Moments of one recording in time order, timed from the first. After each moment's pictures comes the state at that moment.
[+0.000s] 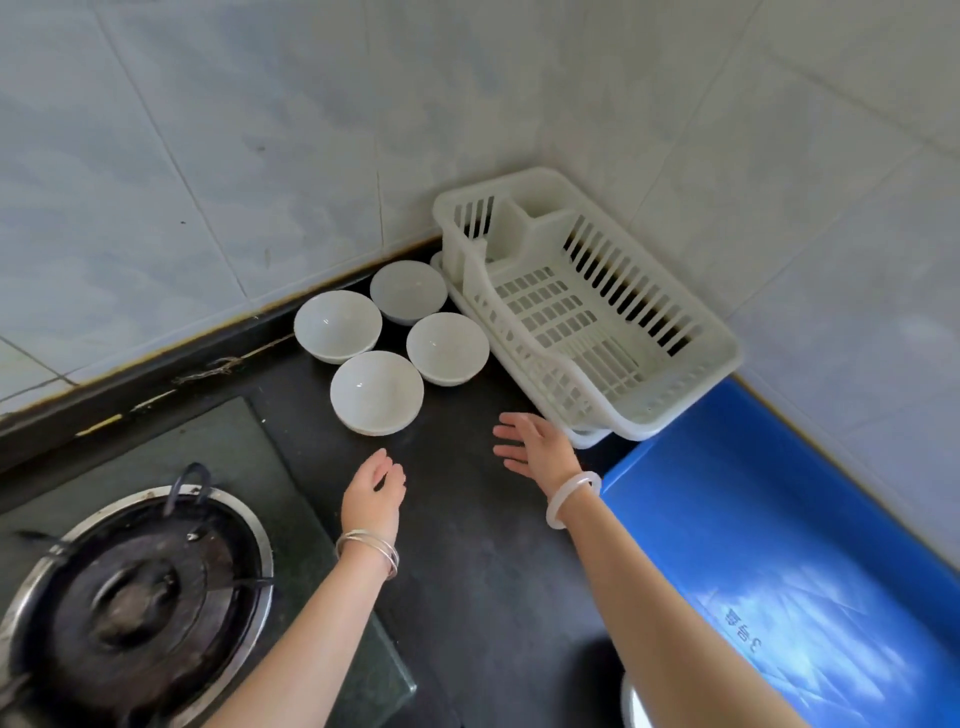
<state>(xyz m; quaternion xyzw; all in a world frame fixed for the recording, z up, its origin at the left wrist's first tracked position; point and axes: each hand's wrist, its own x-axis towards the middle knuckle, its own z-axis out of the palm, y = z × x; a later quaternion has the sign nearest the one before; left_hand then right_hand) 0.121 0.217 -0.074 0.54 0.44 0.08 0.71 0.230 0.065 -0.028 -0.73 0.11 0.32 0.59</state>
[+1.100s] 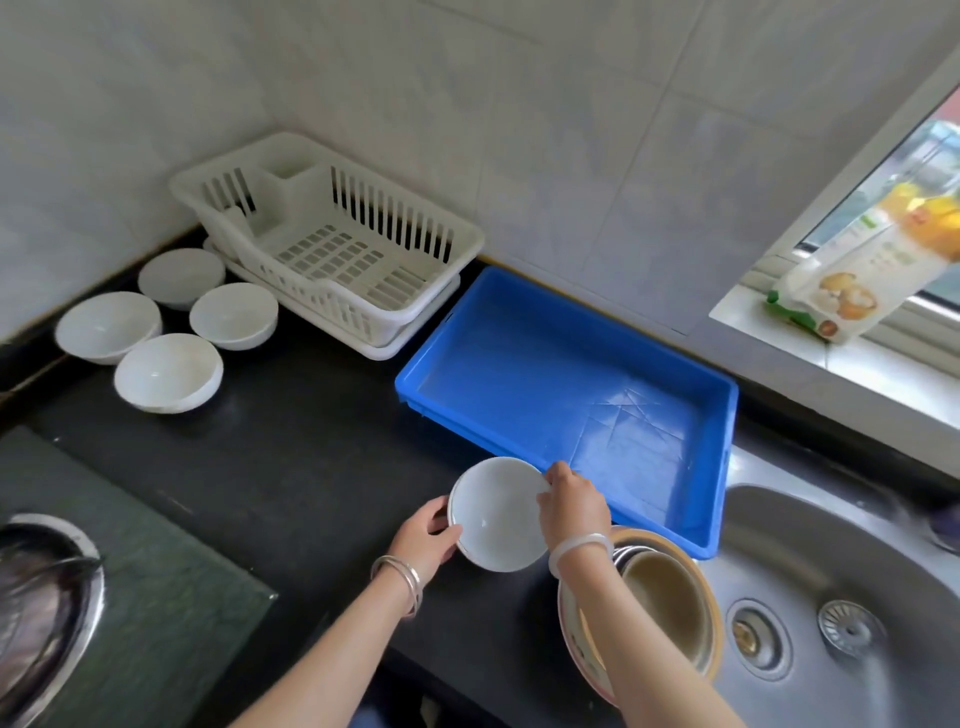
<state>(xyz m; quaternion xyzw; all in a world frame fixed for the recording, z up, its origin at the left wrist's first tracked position) 0.020 -0.010 -0.063 0.67 0.20 -0.30 0.65 0.038 -0.185 -0.024 -0.96 0.19 0.14 0.14</state>
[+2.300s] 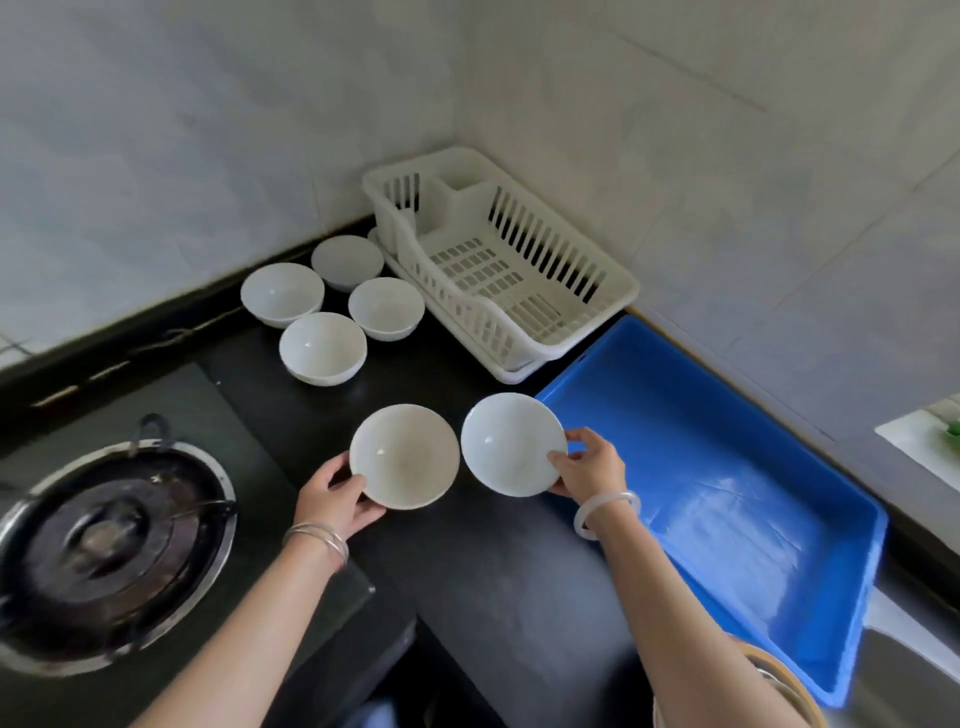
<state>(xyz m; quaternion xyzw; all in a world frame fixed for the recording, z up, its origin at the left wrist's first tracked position) 0.043 0.176 -0.041 0.48 0.43 -0.02 0.76 0.132 -0.074 -0.006 -0.83 0.20 0.14 0.50</state>
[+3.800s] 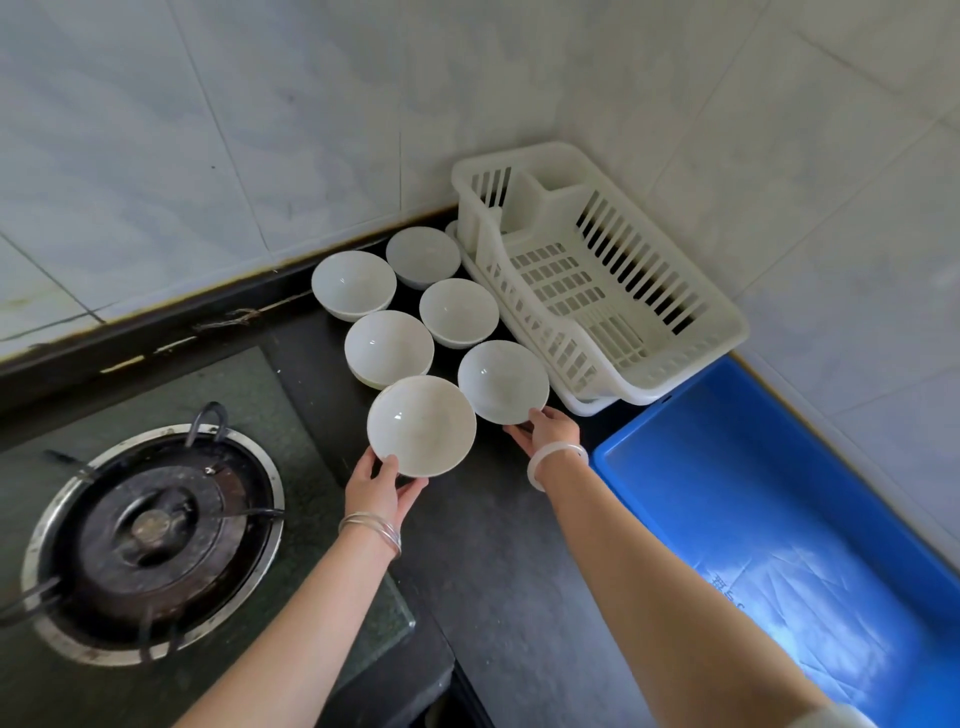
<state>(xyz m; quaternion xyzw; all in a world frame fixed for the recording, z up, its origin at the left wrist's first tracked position) 0.083 0.200 -0.059 0.34 0.48 0.08 0.81 0.224 0.061 -0.066 -0.61 0.34 0.23 0.68</state>
